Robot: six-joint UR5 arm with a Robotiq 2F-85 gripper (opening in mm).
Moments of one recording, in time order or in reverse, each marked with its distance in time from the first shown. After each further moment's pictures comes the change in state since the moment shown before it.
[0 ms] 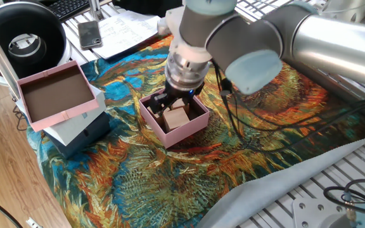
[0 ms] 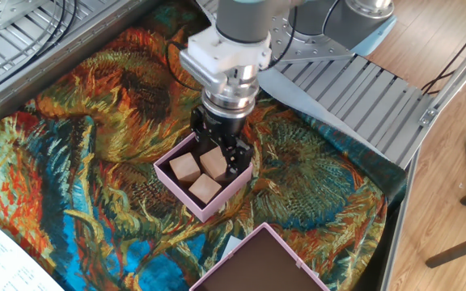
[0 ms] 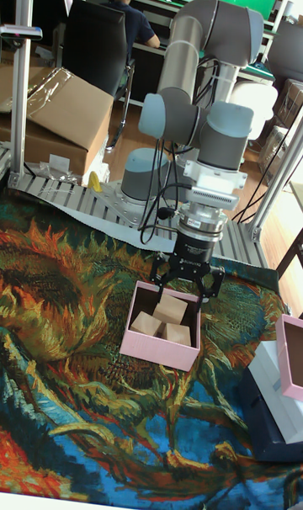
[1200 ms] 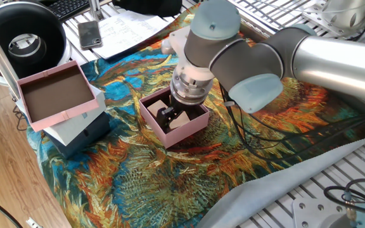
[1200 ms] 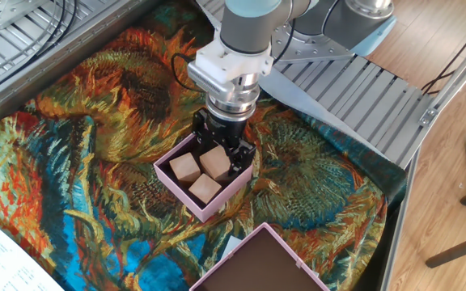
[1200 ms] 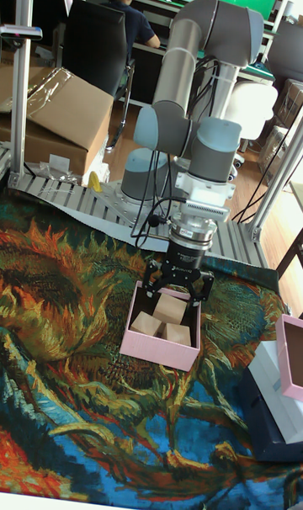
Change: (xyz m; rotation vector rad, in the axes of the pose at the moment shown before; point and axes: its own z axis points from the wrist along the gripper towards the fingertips) arm 0.023 -0.016 0.023 0.004 0.017 -0.103
